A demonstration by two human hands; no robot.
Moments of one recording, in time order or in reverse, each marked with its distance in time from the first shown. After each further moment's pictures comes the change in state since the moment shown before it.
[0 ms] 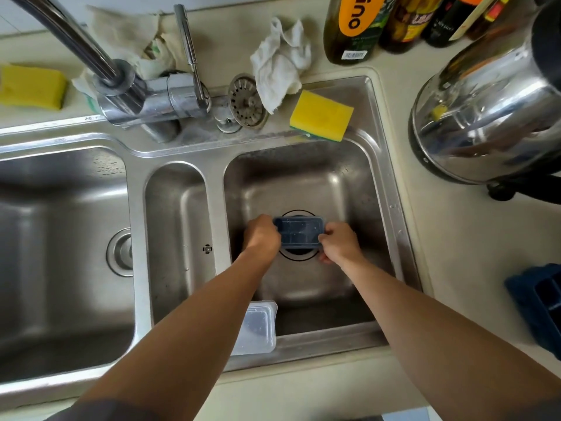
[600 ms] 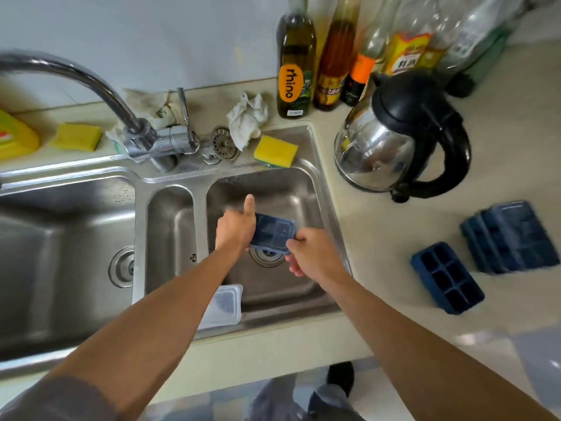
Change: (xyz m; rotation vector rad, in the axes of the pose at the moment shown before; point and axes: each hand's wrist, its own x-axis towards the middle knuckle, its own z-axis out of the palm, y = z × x) left_hand -0.106 0.056 -0.049 -0.240 0.294 0.093; right_hand -0.148 -0.004 -0.074 0.190 -0.037 -0.388
